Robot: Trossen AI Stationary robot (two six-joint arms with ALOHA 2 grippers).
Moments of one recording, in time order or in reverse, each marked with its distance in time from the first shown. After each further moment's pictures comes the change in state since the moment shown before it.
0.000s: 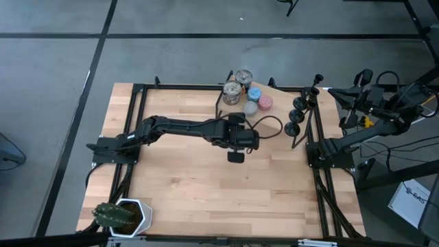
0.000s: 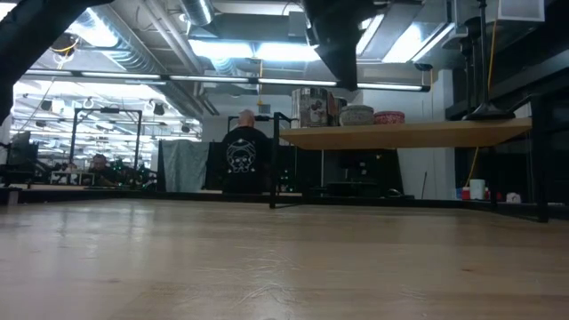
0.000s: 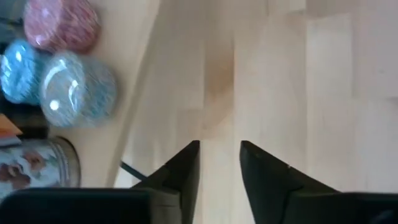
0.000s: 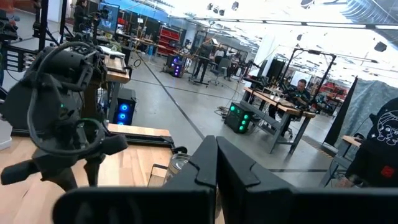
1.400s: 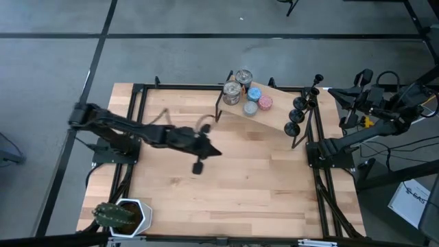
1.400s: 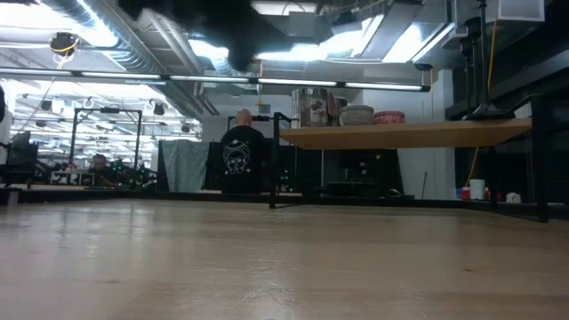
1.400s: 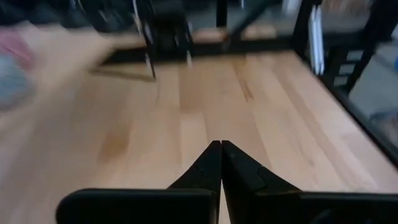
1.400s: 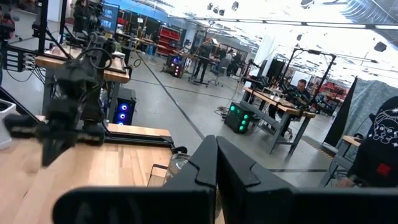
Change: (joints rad) left arm -0.028 -0.833 -1.462 1.356 0.436 -0.058; right arm 0.000 0.000 0.000 0.000 0.000 0.000
